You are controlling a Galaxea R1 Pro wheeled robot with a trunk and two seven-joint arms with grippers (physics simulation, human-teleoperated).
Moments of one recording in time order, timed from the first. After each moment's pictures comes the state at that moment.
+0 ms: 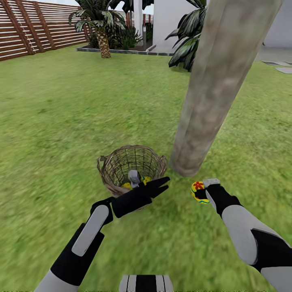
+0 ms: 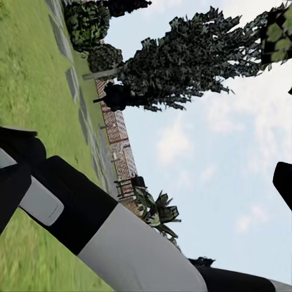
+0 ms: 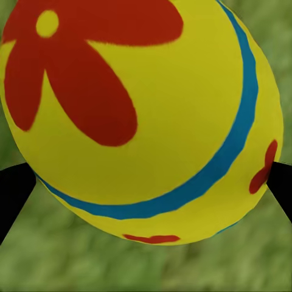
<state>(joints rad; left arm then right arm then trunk) -0.51 -0.05 -0.38 -1.47 1.30 0.75 -0.38 -1.03 -0.07 -0.26 -0.34 0.40 0.49 0.02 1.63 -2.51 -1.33</state>
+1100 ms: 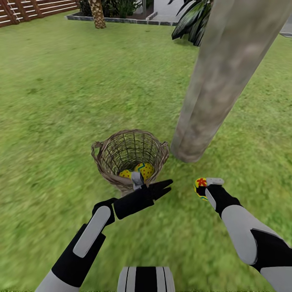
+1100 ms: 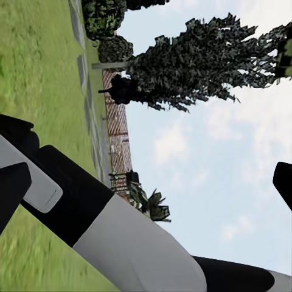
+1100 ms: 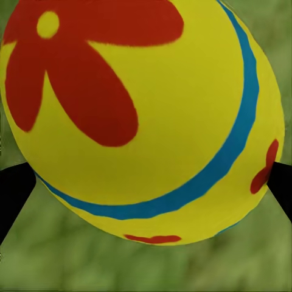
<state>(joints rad) -0.51 -0.05 -0.41 -1.47 1.30 0.75 -0.39 -1.03 -0.06 -0.27 -0.33 0.22 0.40 -0.14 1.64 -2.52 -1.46</state>
